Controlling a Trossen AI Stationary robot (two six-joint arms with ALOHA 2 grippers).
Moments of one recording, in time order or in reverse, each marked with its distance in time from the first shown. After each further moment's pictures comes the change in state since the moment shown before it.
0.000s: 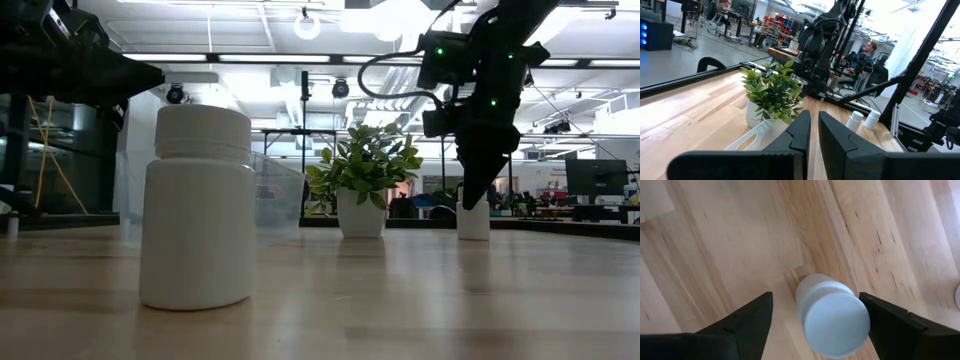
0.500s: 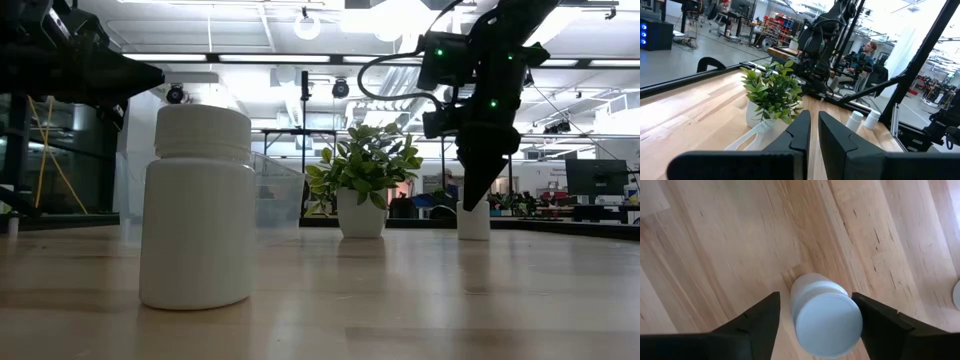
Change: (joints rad) left arm 0.000 0.000 0.000 0.000 0.000 0.000; right arm 0.000 0.003 0.000 -0.007 0.011 0.000
